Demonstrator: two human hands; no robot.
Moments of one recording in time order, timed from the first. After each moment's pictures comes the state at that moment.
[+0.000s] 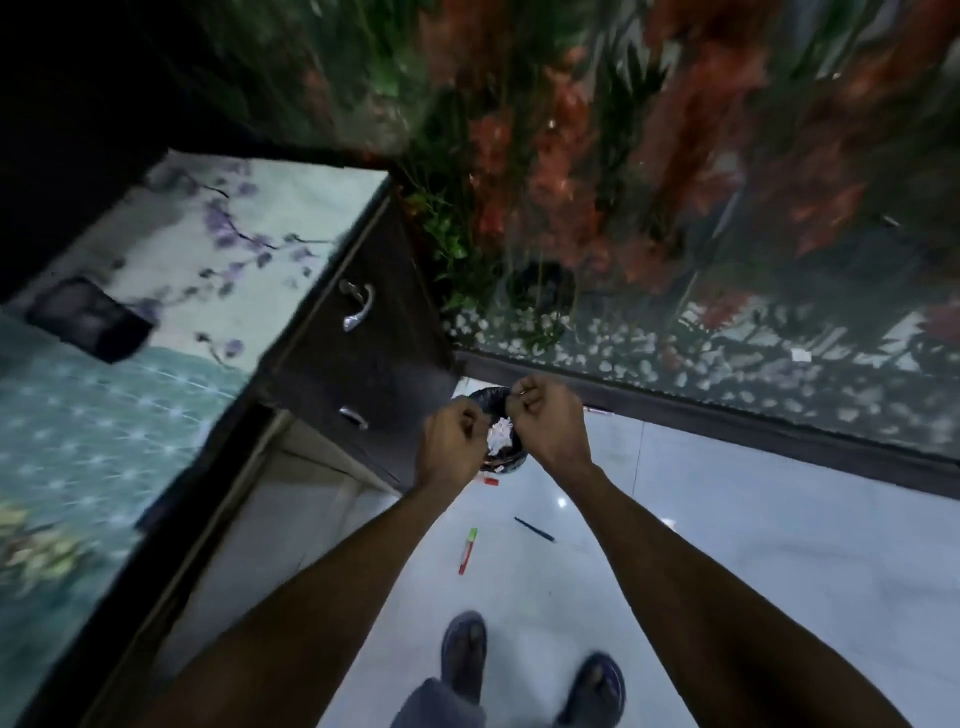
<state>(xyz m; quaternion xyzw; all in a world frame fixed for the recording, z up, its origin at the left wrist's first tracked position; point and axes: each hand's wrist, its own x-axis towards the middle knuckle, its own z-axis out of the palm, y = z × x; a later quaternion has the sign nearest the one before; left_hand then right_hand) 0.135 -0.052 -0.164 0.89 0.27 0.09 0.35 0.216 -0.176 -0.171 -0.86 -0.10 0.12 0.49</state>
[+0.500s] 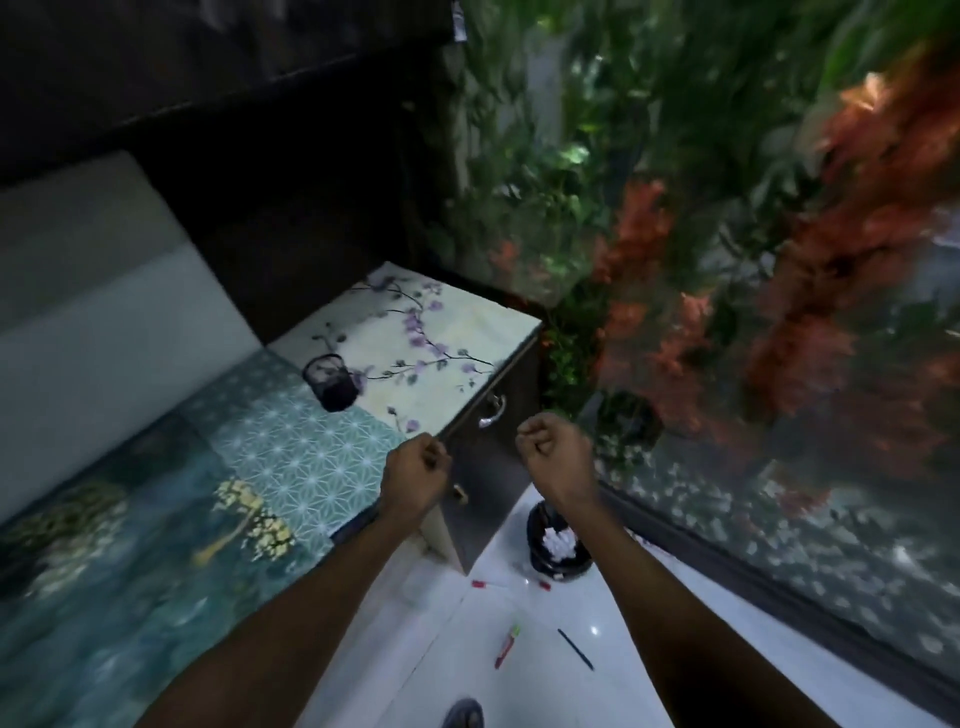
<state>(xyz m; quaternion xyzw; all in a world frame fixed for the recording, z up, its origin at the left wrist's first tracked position) 0.028 0.095 0.043 0.83 0.41 0.19 0.32 0.170 -0.061 0.061 -0.81 -0.26 0.12 0.52</state>
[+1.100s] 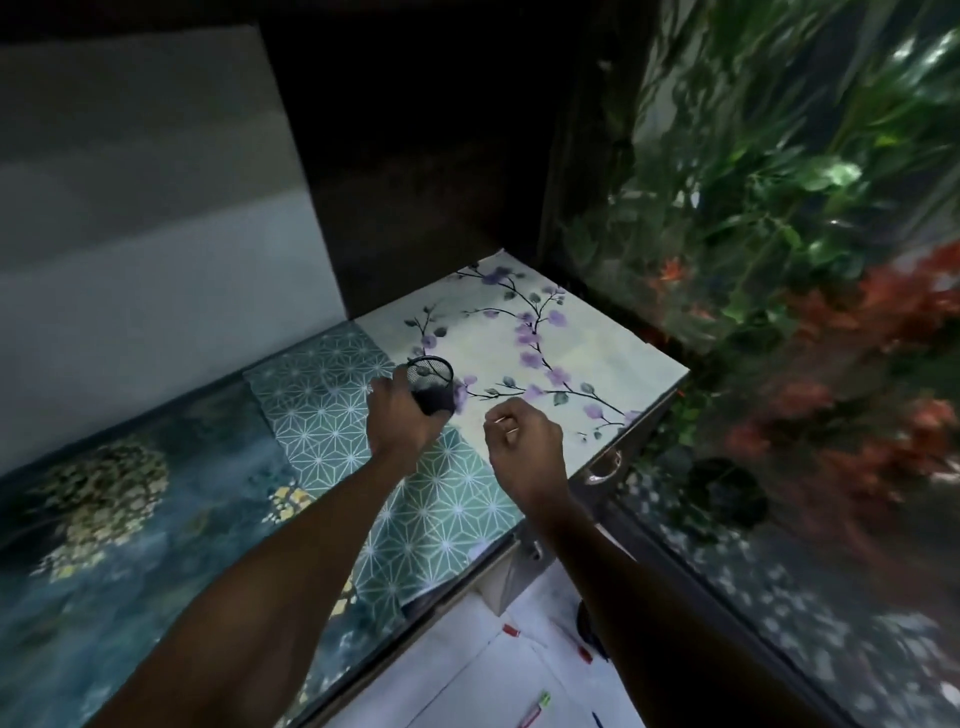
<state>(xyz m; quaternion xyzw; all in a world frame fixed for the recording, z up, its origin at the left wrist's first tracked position) 0.015 0.365 0.013 0.76 0.57 0.19 0.24 0.120 0.218 0.034 -0.79 -0.40 0.14 0.45</state>
